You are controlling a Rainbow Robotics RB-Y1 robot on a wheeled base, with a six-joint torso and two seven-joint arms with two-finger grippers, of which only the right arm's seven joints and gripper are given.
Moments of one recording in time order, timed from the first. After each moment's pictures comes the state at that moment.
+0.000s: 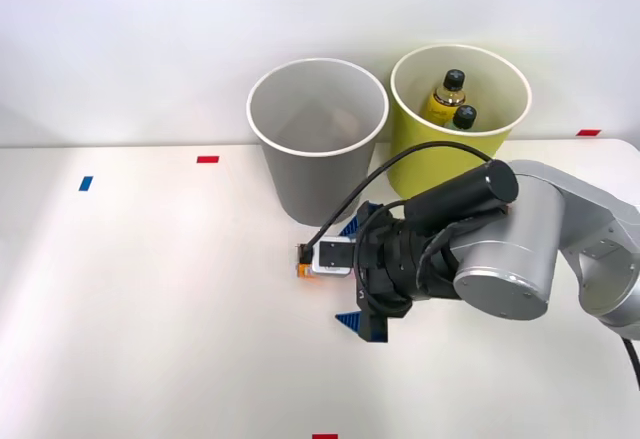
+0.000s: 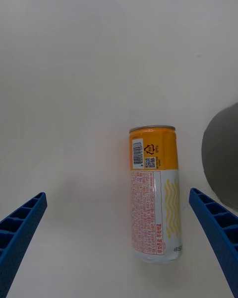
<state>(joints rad) -0.63 -0.73 0.78 -2.07 -0.82 1.19 2.07</state>
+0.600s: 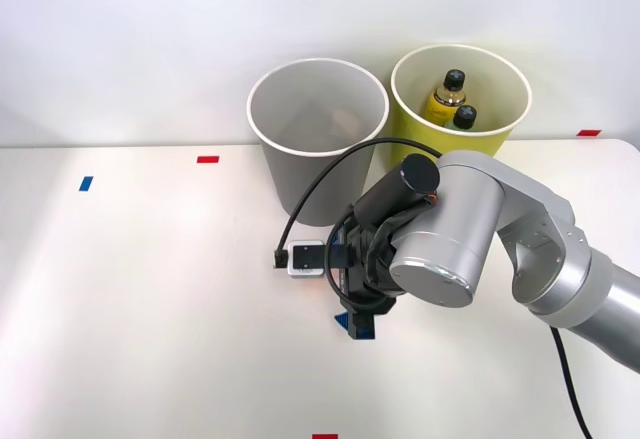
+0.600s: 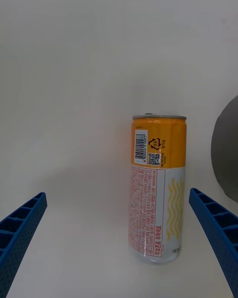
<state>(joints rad) -0.68 -0.54 0.78 -1.96 -0.68 1.43 2.08</state>
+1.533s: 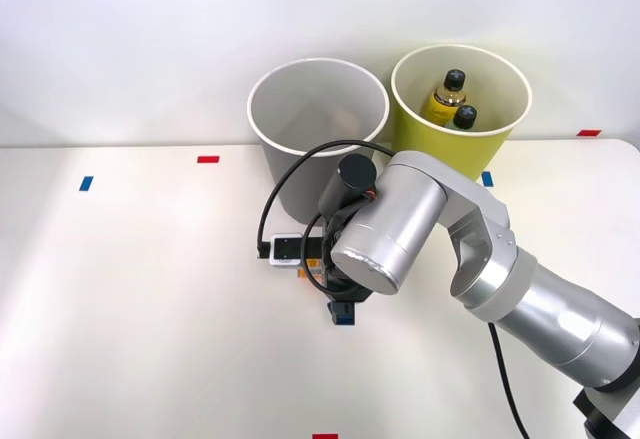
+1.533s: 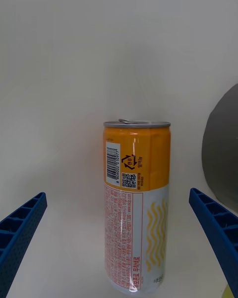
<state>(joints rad) -0.70 -0.34 0.75 -1.74 -0.49 1.50 2.14</state>
